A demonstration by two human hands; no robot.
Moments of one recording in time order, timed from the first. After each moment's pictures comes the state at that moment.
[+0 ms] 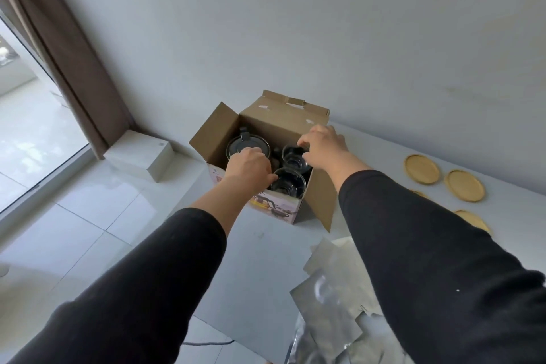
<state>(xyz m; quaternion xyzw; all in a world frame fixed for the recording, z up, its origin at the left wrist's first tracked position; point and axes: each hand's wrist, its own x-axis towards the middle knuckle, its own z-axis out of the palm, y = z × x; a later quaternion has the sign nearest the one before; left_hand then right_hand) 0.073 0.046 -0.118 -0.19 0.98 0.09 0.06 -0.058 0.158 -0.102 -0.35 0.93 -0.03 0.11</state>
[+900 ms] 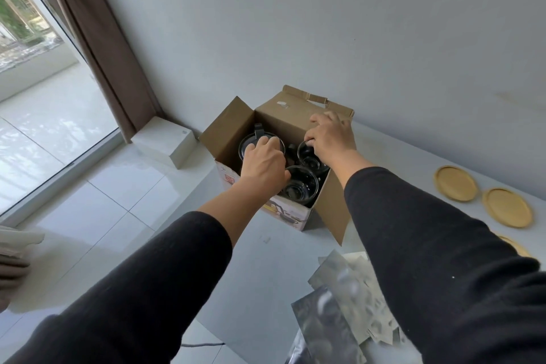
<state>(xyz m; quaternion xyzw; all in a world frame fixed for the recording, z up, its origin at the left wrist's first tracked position) 0.051 0.053 -0.128 -0.23 0.97 0.03 0.00 -0.088 0.129 -0.125 -0.44 0.89 -0.04 0.03</state>
